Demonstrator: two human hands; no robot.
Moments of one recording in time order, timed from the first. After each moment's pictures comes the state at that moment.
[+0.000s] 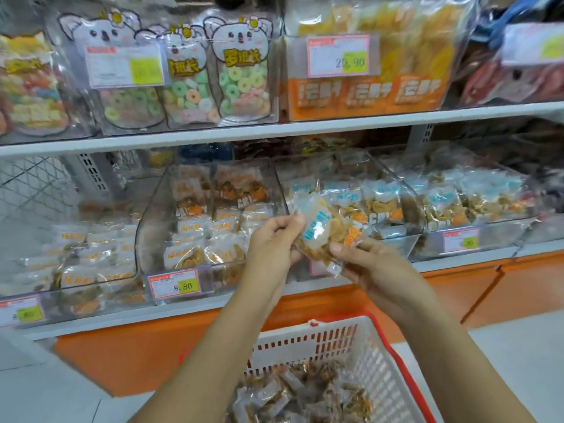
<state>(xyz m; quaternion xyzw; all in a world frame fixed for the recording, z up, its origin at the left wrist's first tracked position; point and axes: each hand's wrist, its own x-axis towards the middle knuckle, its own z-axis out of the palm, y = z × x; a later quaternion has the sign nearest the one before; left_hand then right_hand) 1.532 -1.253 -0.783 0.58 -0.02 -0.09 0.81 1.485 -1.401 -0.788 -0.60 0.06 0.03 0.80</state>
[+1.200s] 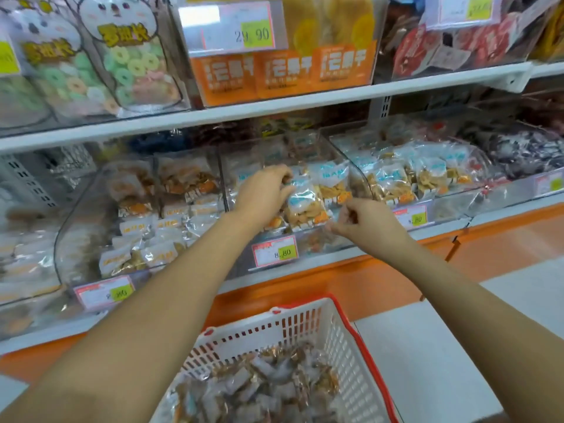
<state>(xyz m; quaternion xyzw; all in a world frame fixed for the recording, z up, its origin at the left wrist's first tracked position) 1.637 -1.342 -0.784 0.92 -0.30 0.13 0.23 1.520 -1.512 -0.802 -0.95 0.04 -0.11 0.30</state>
